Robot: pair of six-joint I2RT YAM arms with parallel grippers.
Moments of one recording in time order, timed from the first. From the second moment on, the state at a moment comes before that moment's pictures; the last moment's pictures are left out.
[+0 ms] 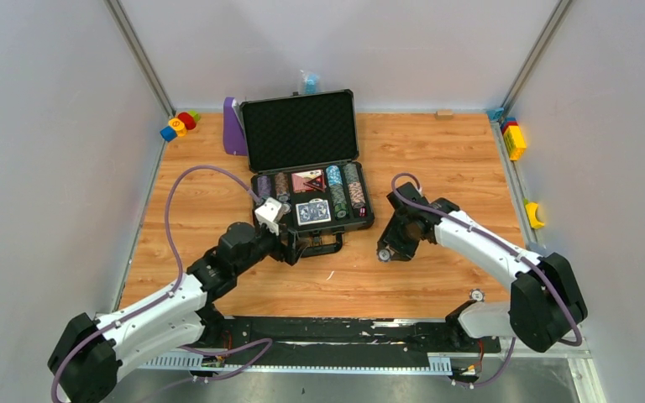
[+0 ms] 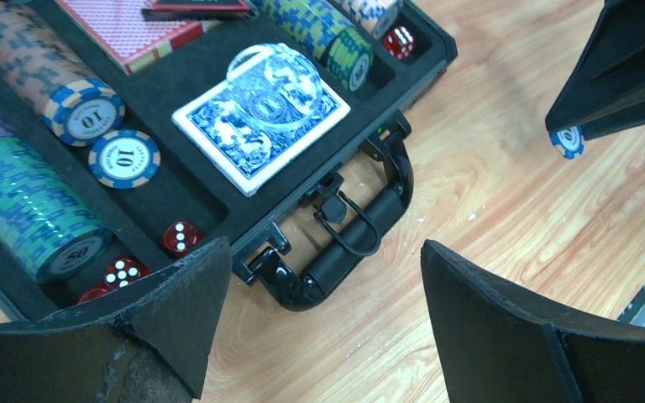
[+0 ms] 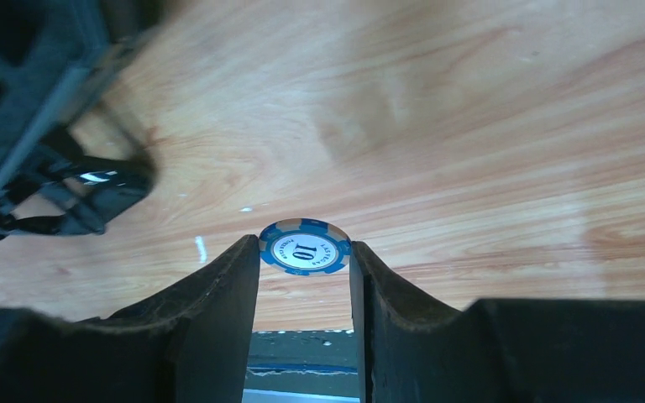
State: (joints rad) left arm -0.73 0.82 0.32 0.17 0.02 -0.21; right arm 0.56 1.32 0.83 -0.78 -0.01 1.08
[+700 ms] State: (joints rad) left arm -0.63 0.38 0.30 -0.11 -0.30 -0.37; right arm 0.84 1.95 1.62 -0.61 0.13 0.94
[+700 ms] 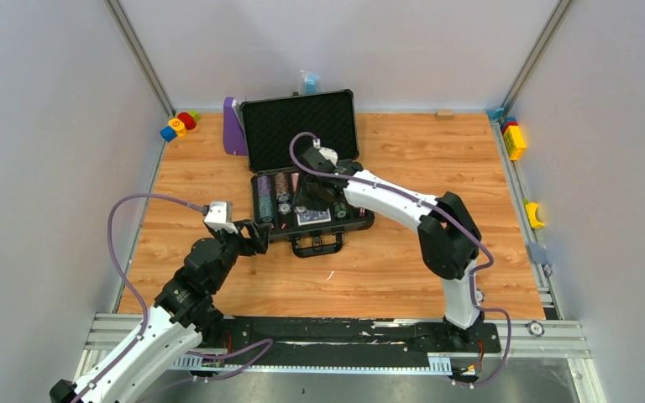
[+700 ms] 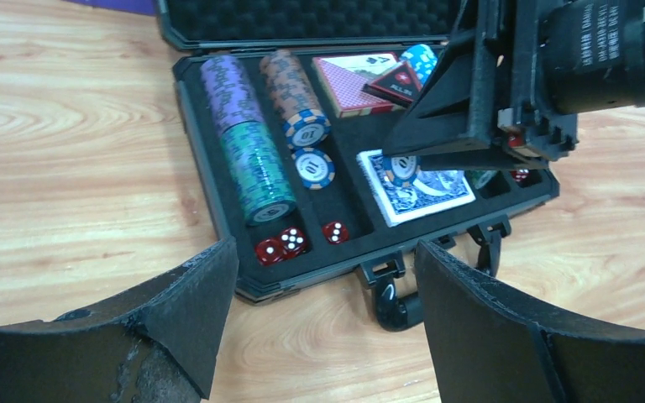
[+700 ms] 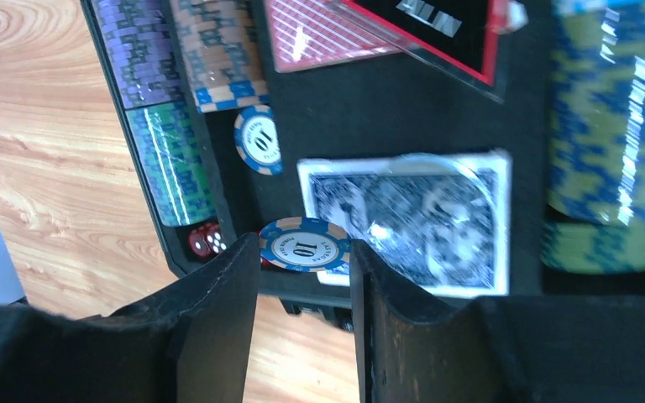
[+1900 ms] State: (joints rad) left arm -0.63 0.33 0.26 -0.14 -0.35 -0.36; right arm 0.87 2.10 1.84 -0.55 0.18 0.76
